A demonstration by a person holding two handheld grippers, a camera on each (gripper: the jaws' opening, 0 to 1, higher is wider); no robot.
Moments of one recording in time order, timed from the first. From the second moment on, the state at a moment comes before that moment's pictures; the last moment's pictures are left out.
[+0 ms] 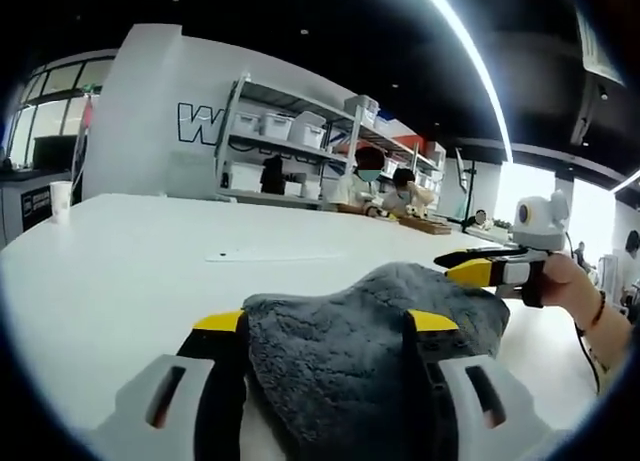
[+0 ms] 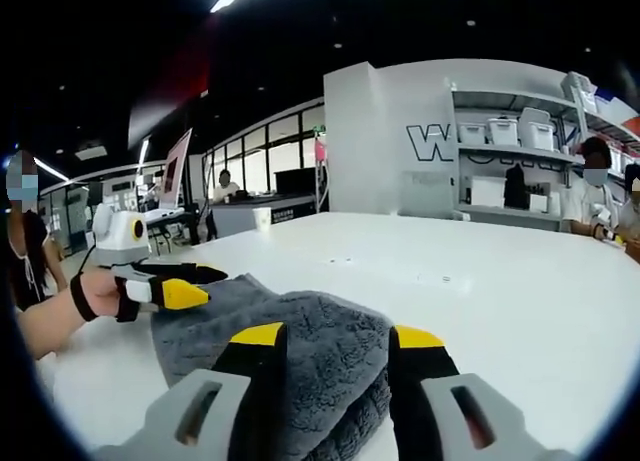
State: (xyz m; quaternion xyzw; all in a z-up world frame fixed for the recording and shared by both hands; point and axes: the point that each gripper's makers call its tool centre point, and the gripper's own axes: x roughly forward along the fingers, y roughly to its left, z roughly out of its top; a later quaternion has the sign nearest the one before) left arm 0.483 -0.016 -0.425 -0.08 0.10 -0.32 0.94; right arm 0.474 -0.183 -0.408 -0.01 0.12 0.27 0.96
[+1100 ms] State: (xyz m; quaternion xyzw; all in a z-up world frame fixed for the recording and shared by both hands) left arm 0.510 -0.008 -0.433 -0.08 0.11 -0.28 0.95; right arm 0.488 -0.182 -0.418 0.02 0.13 0.25 0.96
